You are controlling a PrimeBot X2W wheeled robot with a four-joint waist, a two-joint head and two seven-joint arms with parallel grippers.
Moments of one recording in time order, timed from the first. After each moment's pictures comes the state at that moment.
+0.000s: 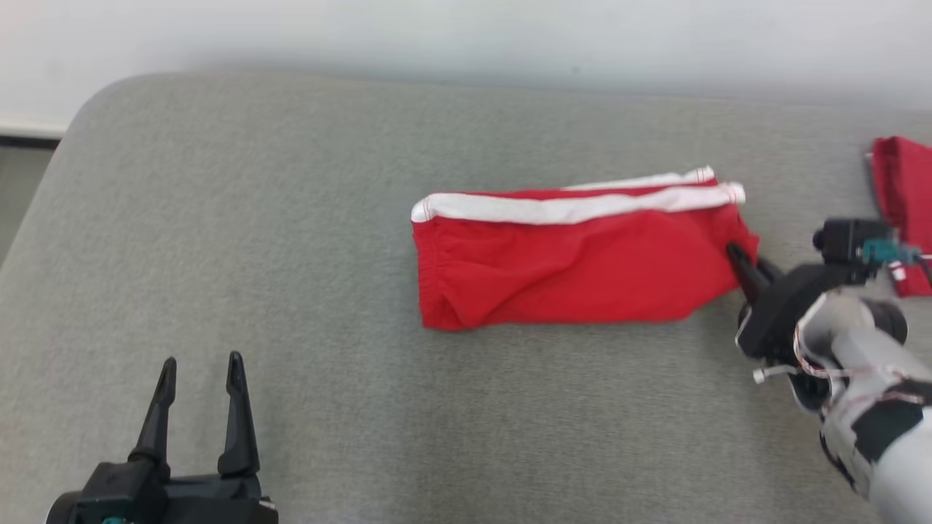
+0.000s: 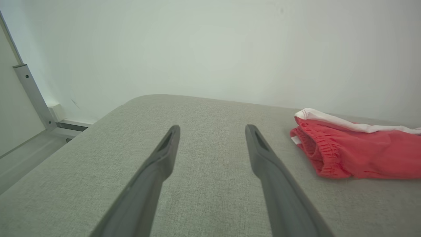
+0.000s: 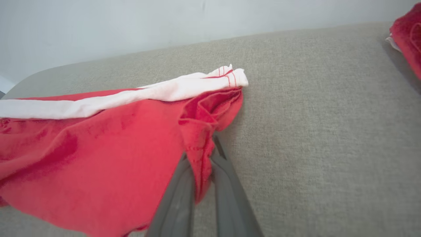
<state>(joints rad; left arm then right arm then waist) -0.08 0.05 0.06 0.09 -0.18 -0.11 -0.26 -0.78 -0.53 0.64 0.91 0.96 0.13 -0.03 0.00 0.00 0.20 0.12</state>
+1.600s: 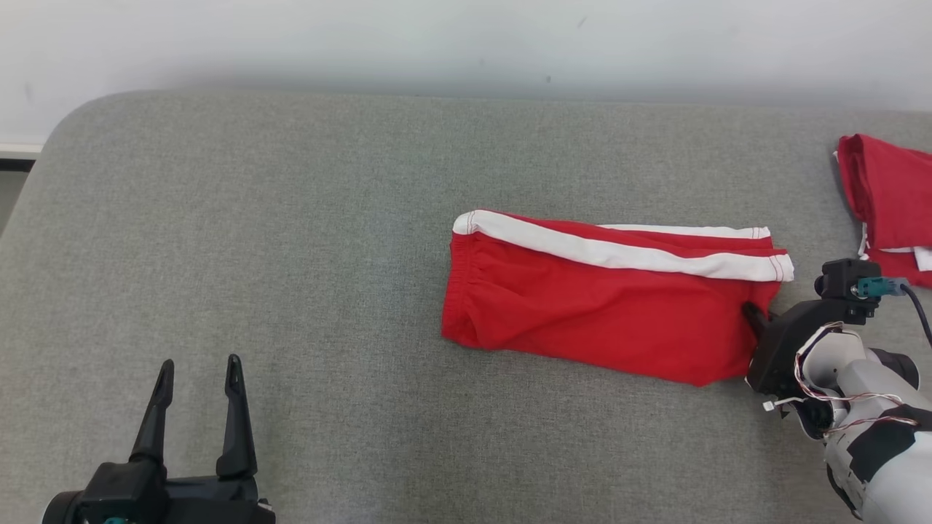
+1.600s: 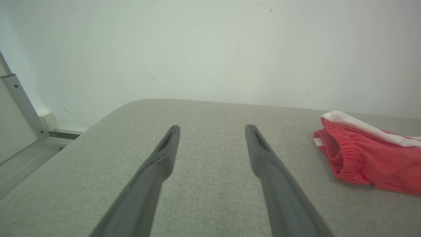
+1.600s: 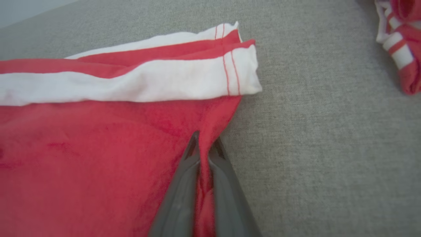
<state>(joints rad) -0.07 0.05 0.08 0.10 -0.14 -0.12 -0.26 -0.71 -0.47 0.53 1.06 0.87 0.13 0.07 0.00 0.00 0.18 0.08</state>
